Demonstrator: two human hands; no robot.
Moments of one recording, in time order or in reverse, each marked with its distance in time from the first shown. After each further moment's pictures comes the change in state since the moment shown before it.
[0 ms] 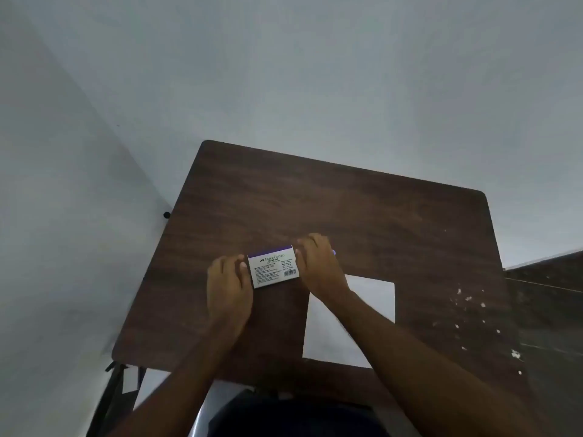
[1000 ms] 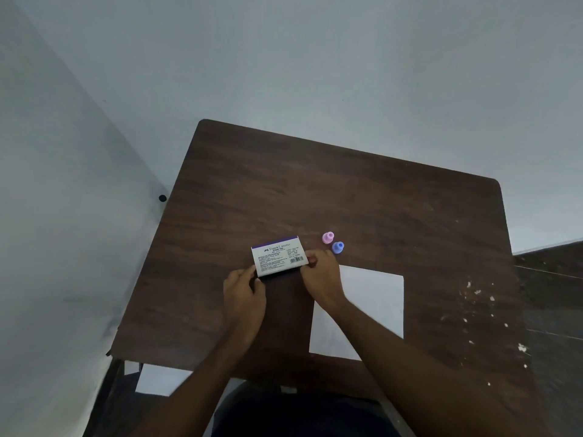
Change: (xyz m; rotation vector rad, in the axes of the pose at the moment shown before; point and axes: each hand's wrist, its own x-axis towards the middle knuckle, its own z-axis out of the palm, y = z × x) left_hand -0.014 -0.014 0.023 -0.105 -0.265 -0.242; right_hand -0.013 0.008 0.046 0.406 -0.136 0.536
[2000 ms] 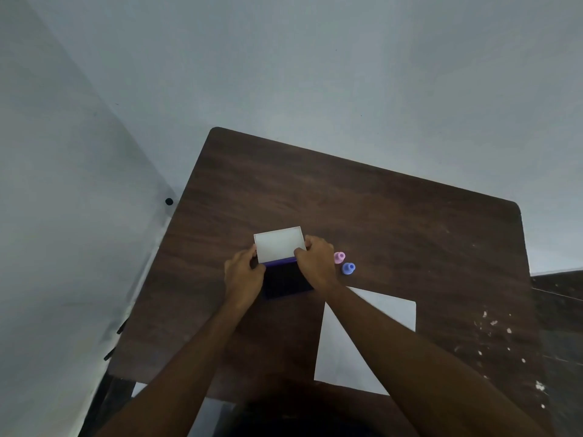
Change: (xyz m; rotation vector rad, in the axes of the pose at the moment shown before) left_hand 0.086 0.011 -0.006 -0.001 -0.119 -0.070; right_hand 0.063 -0.054 0.013 -0.079 -0.080 0.051
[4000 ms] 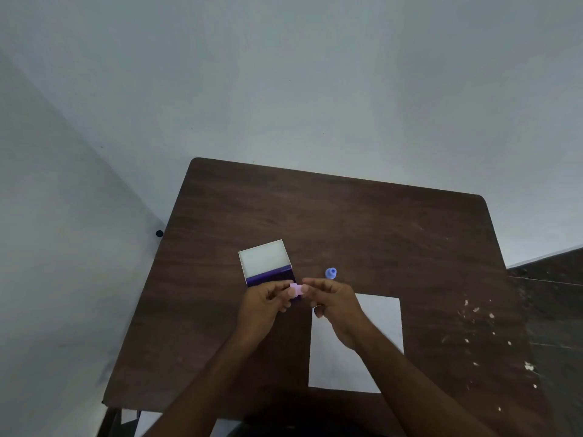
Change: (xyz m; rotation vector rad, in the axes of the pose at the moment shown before) left_hand -0.071 0.049 0.011 -0.402 -0.281 0.101; right_hand -0.087 0.052 -0.064 0.685 -0.187 0.137
